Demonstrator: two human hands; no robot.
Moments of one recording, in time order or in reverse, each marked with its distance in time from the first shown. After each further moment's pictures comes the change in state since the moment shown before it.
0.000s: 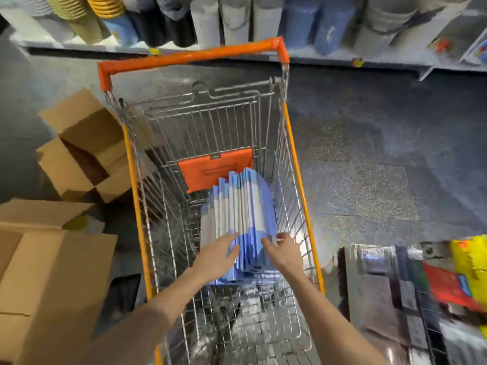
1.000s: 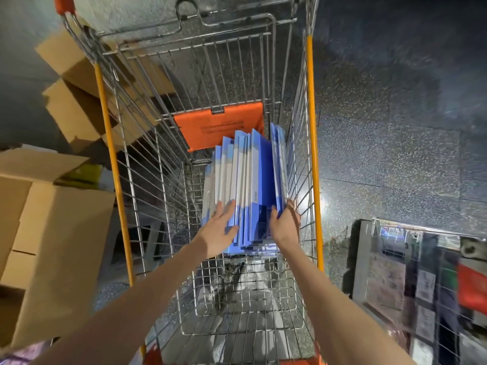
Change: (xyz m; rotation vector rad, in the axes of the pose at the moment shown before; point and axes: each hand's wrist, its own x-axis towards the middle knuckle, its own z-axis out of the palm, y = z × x) left_hand 0.033 -0.011 0.038 -0.061 -0.192 -0.227; right_hand 0.079 0.038 0.043 -0.067 0.006 -0.034
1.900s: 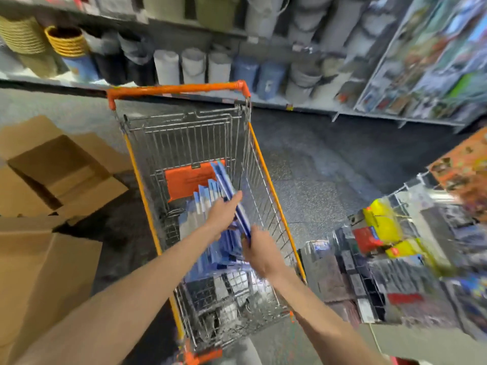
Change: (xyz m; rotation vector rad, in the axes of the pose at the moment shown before) left_hand -0.137 0.062 -0.059 -0.866 0.131 0.305; right_hand -0.269 -0.085 -0.046 -0.283 0.166 -0.357
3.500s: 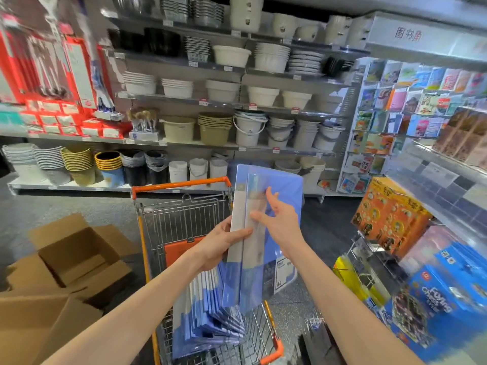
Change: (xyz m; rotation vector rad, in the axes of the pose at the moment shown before) left_hand -0.237 0.123 0.063 -0.062 -0.447 0.438; right_hand -0.116 -0.028 -0.241 0.673 0.385 -0.311
